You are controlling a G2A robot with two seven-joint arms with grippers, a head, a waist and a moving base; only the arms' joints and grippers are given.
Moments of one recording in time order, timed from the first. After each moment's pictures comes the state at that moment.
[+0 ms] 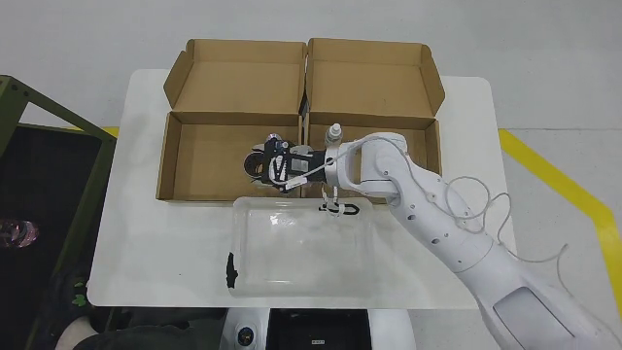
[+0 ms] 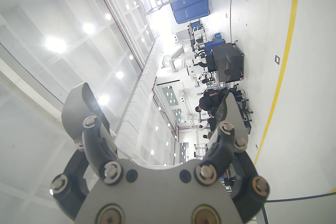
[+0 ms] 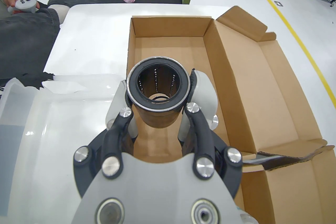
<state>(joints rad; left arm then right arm) -0.19 -0.18 -0.57 -1.44 2.04 -0.23 0.13 -0.70 -1.33 0.73 -1.45 -1.13 -0.75 0.36</state>
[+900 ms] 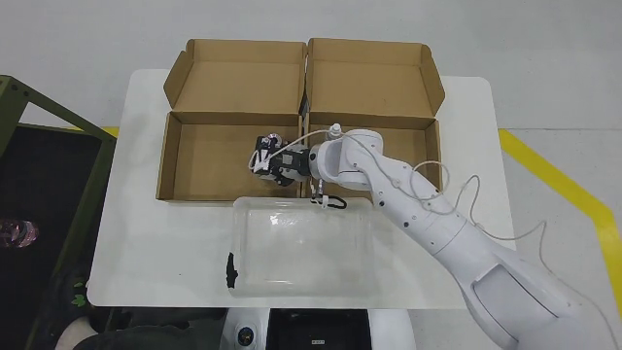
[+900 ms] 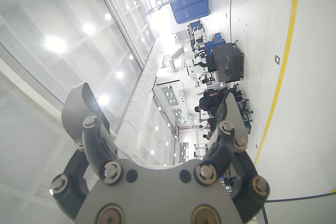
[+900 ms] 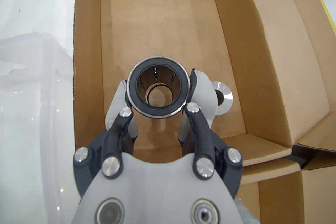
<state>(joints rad) -0.19 -0.18 -0.57 -1.44 2.04 -0.23 0.13 -0.59 -1.43 0.60 -1.18 -1.16 -0.65 0.43</state>
